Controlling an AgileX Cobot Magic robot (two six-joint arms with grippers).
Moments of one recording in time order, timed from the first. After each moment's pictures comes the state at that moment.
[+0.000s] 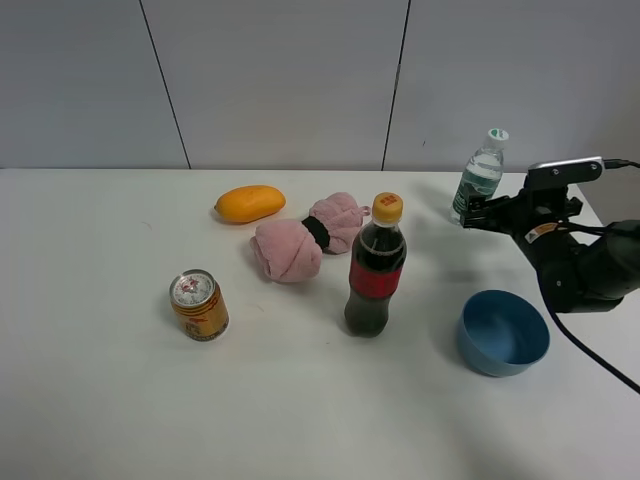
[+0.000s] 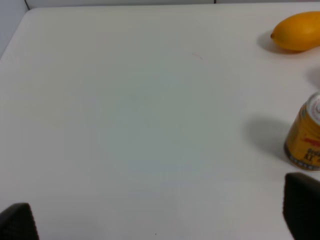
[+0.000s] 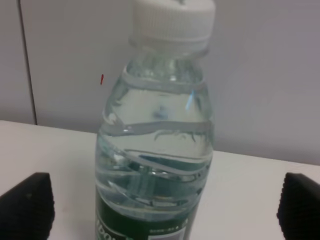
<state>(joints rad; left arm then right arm) 0.12 0.00 -0.51 0.02 1.05 -0.01 0.00 2.08 -0.66 -0.02 -1.20 -0.17</state>
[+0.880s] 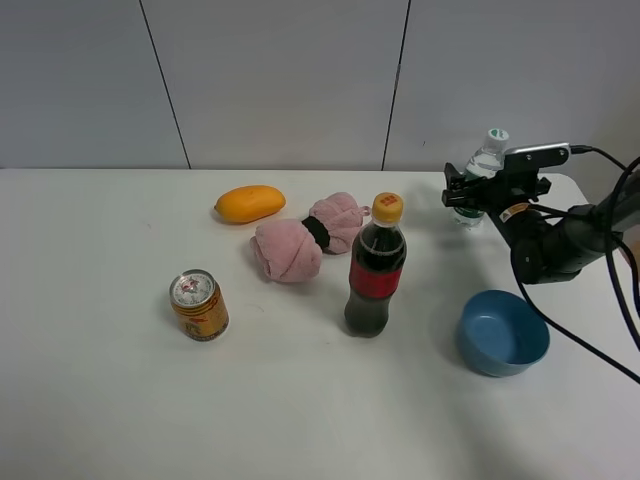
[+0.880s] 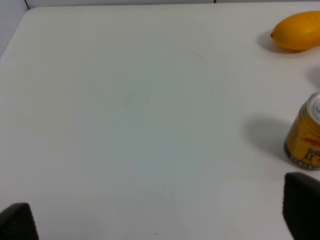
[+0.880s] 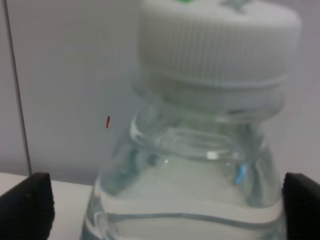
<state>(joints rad) 0.12 0.00 -0.51 0.02 1.05 -0.01 0.00 2.27 -0.94 -0.09 -1.21 -0.11</state>
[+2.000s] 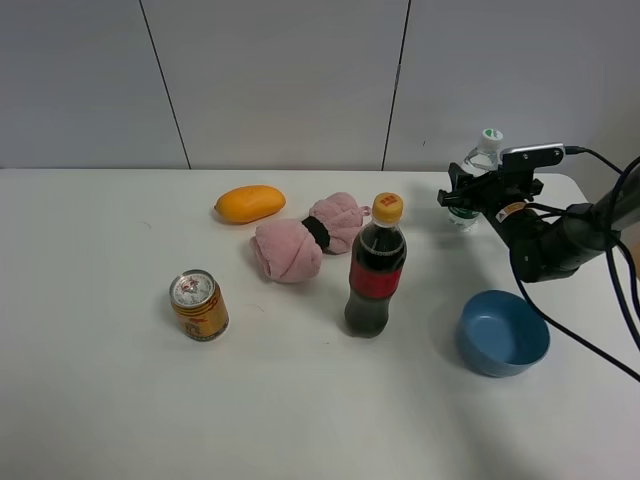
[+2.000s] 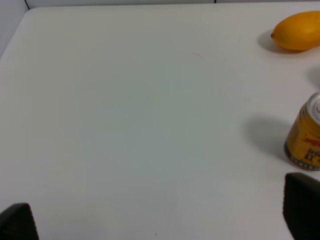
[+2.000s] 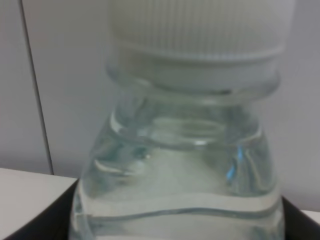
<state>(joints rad) 0.12 0.00 -0.51 0.02 1.05 -0.01 0.00 2.27 -0.95 -0.14 -1.17 -0.03</state>
